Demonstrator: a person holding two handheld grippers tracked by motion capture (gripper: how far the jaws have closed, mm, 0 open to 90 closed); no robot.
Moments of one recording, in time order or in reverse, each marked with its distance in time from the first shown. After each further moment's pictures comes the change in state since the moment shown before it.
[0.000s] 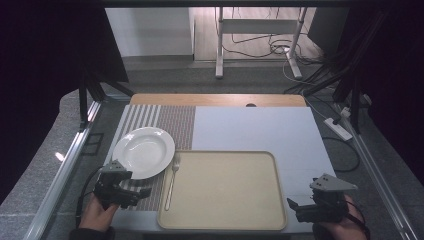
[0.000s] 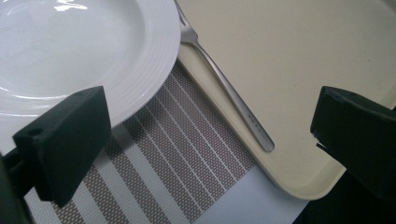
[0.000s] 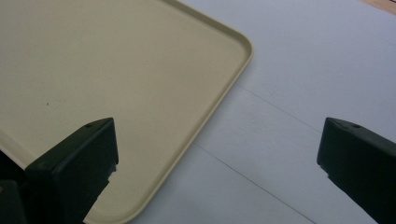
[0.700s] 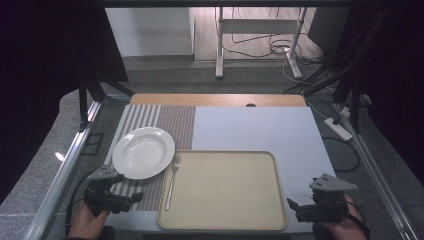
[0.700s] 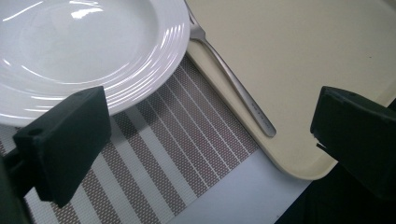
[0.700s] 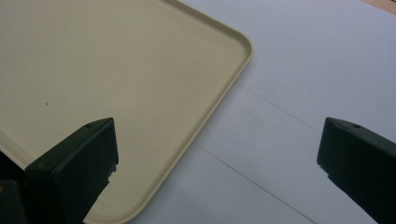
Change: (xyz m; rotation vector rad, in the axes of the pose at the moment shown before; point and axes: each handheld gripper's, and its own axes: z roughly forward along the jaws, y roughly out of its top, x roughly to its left) left arm -0.002 -0.014 -0.022 -0.042 0.041 0.002; right arm 0.000 0.000 0.000 0.003 -0.001 -0.001
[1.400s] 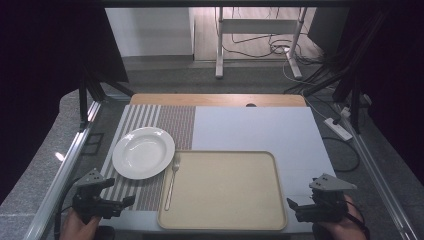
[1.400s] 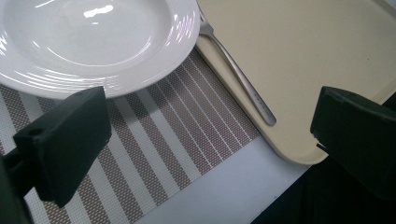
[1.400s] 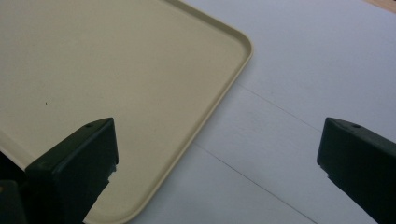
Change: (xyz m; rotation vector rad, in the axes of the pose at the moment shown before) left arm 0.001 -0.014 -0.018 -0.022 0.025 -0.029; right arm 0.000 0.000 0.000 0.005 -0.003 0.000
